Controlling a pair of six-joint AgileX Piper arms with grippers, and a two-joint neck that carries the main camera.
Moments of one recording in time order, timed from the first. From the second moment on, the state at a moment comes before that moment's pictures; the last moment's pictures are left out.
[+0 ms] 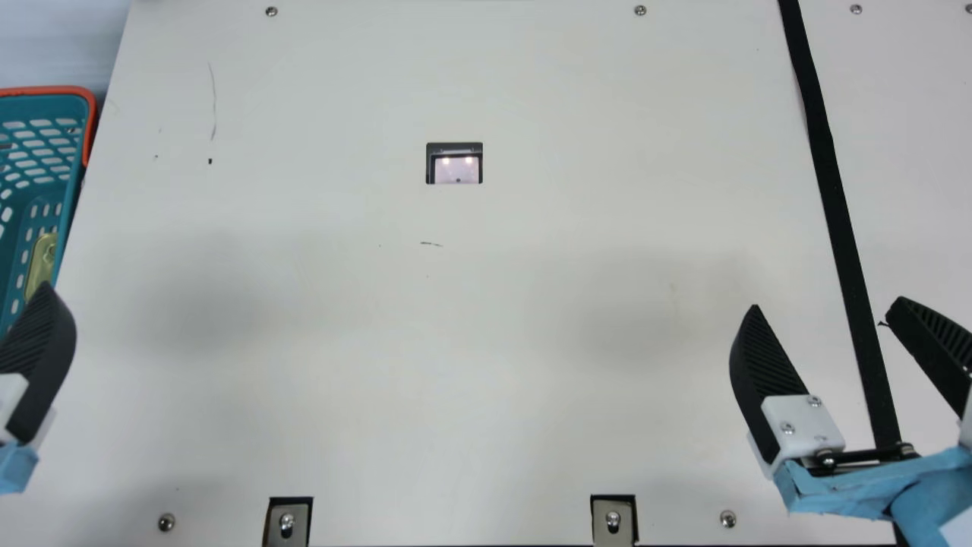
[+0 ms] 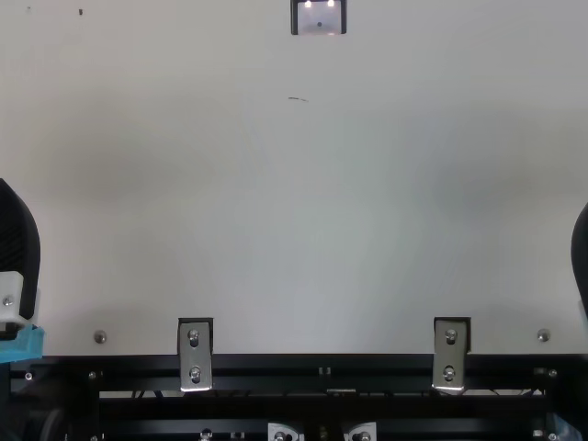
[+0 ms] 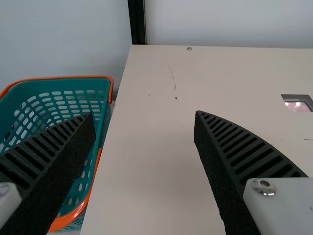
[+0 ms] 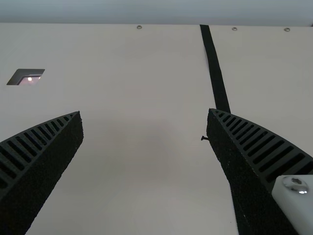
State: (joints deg) left arm -4.0 13.5 -20.2 4.9 38.2 -6.4; right arm -4.0 13.6 -20.2 4.9 38.2 -6.5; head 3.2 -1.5
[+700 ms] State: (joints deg) left arm -4.0 13.5 -20.2 4.9 38.2 -6.4; right arm -4.0 13.6 -20.2 4.9 38.2 -6.5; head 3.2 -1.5
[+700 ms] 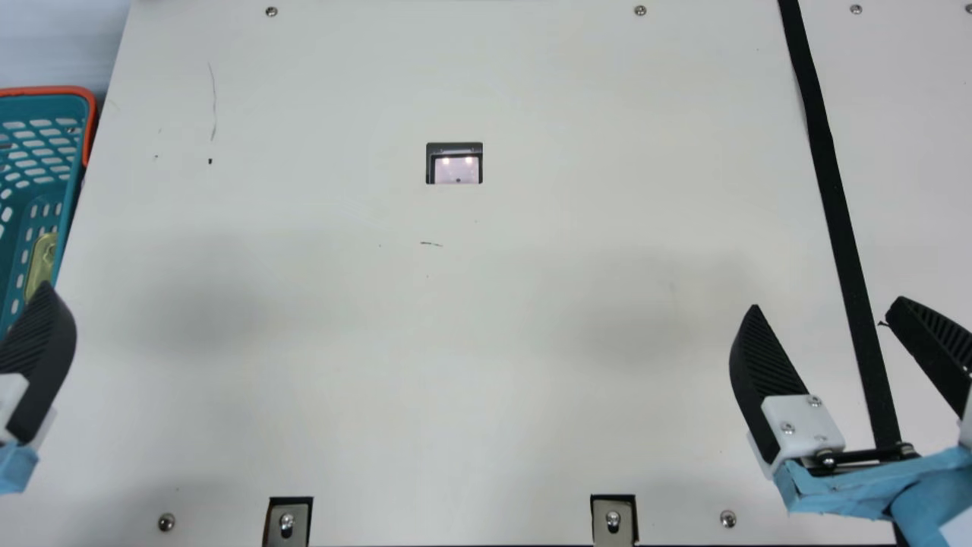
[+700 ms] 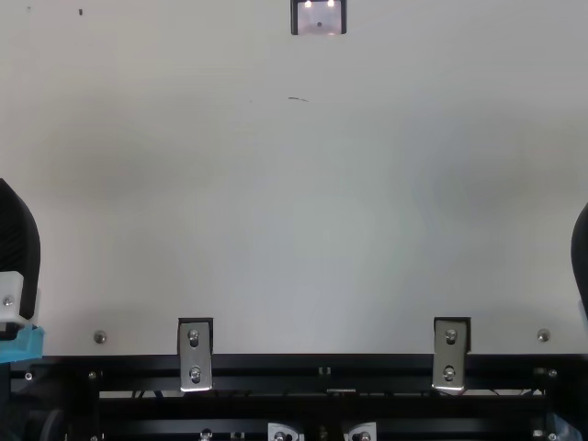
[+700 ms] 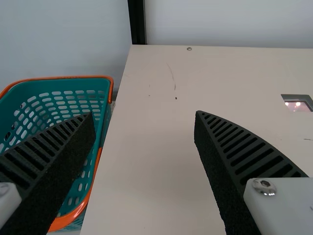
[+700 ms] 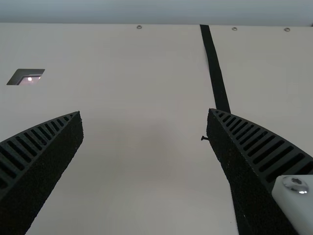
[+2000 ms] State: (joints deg) left arm -4.0 13.5 -20.2 4.9 38.2 -6.4; right arm -4.0 13.6 -20.2 4.9 38.2 -6.5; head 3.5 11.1
